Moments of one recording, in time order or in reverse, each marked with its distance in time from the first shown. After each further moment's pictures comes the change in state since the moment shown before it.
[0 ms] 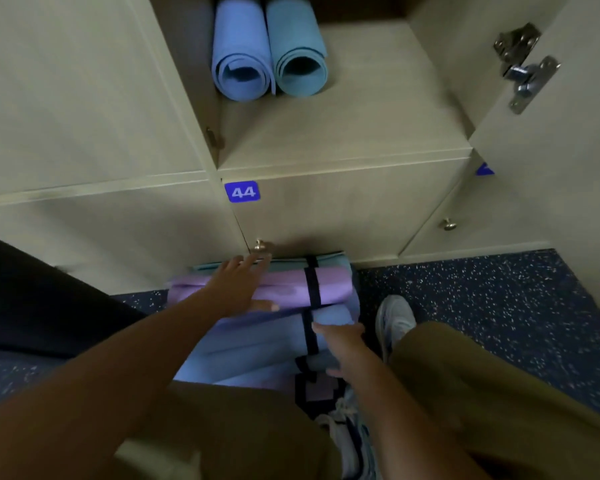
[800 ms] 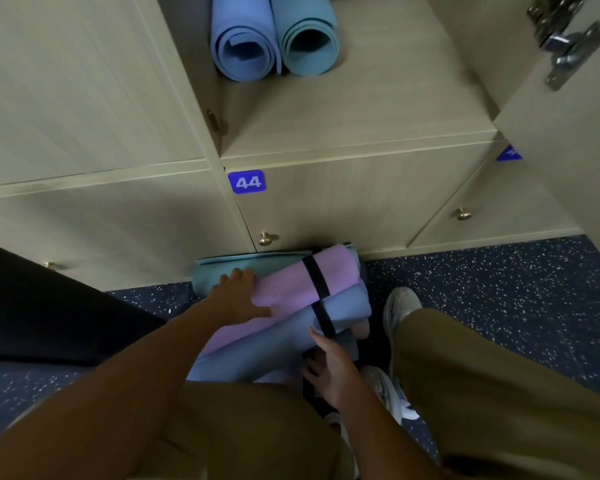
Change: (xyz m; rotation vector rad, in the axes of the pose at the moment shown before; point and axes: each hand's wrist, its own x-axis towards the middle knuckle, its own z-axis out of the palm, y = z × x) left_hand -0.014 -0.007 0.022 -0.305 -0.258 -0.321; right_hand 0.036 0.060 0.044 0.565 -0.297 0.104
